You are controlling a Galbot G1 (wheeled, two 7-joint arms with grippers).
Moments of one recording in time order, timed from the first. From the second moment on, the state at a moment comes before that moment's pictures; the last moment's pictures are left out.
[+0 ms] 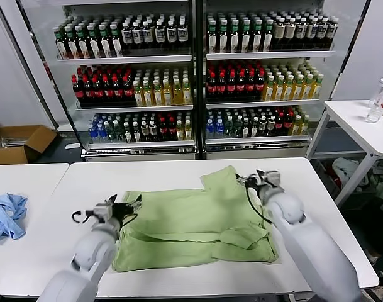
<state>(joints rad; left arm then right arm) 0.92 -1.11 -0.23 -1.67 -0.57 0.55 -0.34 -0.48 1.17 -0.01 1.23 0.62 -0.55 0.15</state>
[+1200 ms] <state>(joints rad) 0.88 -1.06 -0.21 -1.57 -0.76 0.53 -0.32 -0.44 1.19 -0.08 1.18 0.72 -0.49 0.08</state>
